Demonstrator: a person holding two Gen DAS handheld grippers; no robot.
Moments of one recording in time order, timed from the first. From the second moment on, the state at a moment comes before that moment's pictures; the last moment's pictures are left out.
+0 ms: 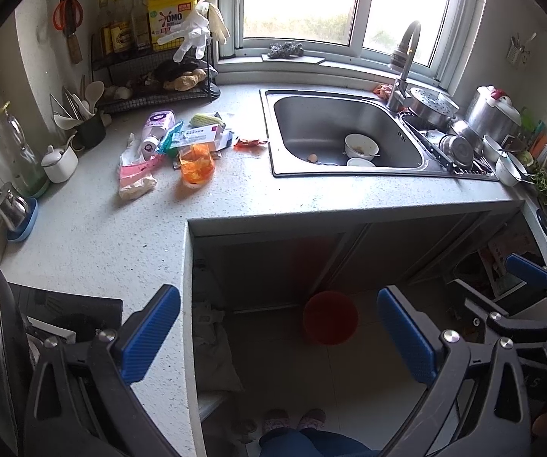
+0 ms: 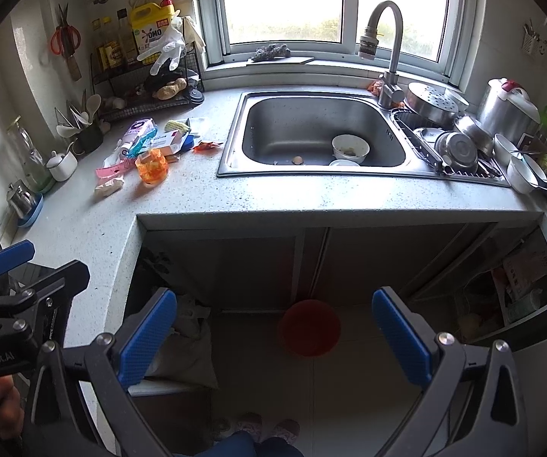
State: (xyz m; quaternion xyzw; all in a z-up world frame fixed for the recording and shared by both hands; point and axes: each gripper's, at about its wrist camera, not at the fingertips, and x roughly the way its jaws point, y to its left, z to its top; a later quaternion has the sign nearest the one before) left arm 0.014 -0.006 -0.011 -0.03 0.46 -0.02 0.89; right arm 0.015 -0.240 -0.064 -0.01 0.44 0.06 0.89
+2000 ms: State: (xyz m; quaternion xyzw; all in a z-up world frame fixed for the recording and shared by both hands) left arm 0.227 0.259 -0.163 -0.18 0.61 0.15 0.76; right arm 0.312 0.052 -0.204 -0.18 0.58 0.30 0.74
